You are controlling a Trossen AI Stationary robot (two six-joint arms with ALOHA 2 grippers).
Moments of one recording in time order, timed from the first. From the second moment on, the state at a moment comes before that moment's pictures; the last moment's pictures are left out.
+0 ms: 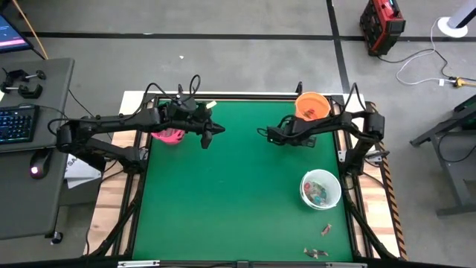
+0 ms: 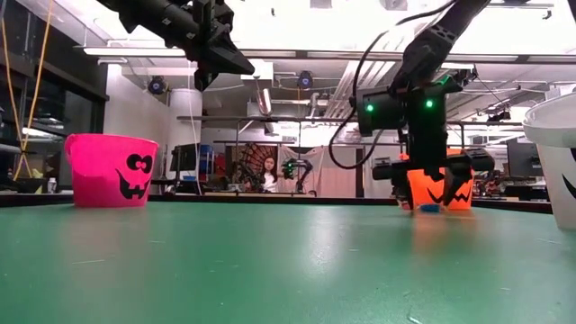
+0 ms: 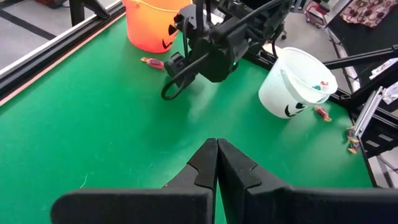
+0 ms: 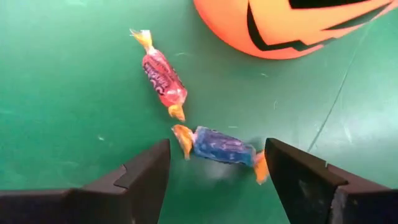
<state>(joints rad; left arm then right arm) 0.31 1.22 0.89 -0.17 0.20 -0.26 -0.28 1.76 0.92 -0.78 0.52 1.56</state>
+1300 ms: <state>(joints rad) 0.31 1.22 0.89 -0.17 0.20 -0.23 -0.09 1.42 0.90 -0.73 0.39 1.10</state>
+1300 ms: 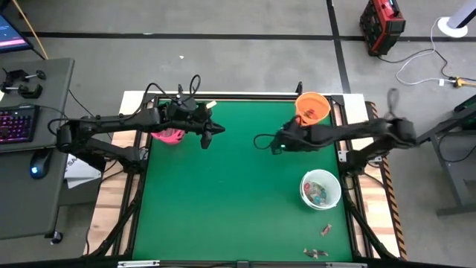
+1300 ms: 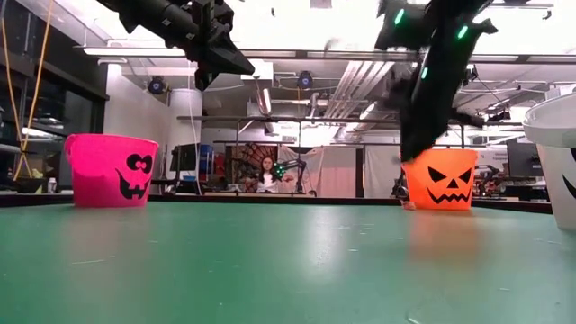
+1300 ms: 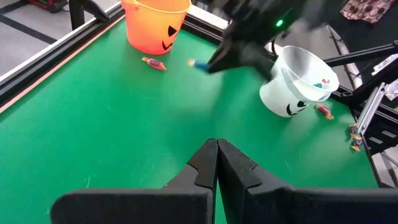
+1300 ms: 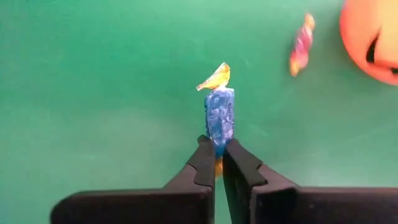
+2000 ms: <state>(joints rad) 0.31 1.22 0.89 -0.15 0.19 -0.31 -0.56 1.13 0.90 -0.91 0.61 1.13</state>
